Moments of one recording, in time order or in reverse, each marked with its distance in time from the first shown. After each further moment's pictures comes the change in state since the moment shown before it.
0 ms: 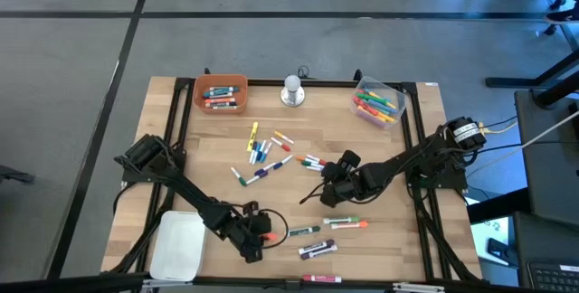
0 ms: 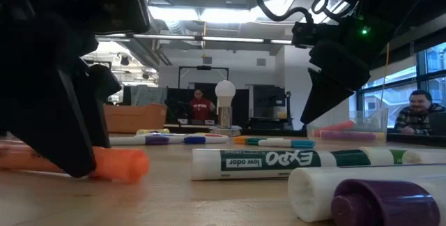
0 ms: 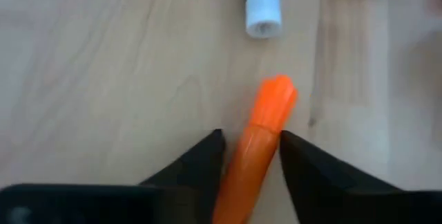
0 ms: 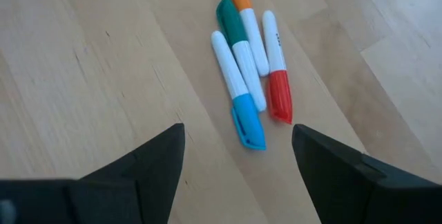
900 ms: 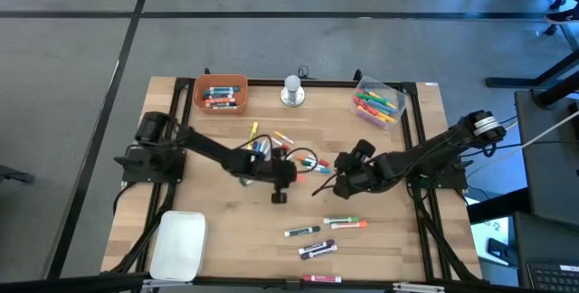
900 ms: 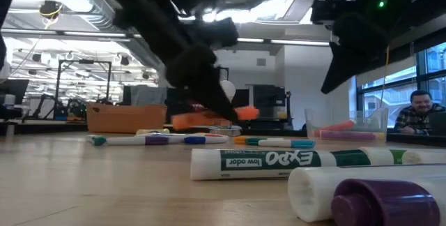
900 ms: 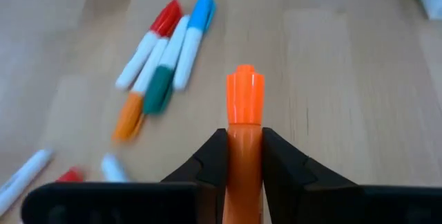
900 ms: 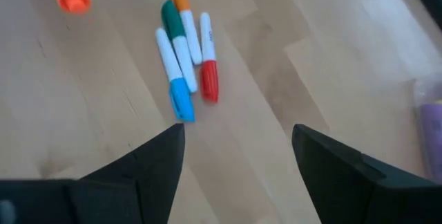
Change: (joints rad) left arm 0.514 -0.098 -0.013 0.199 0.075 0.758; right arm -0.007 -0.203 -0.003 -0.250 0.028 -0.008
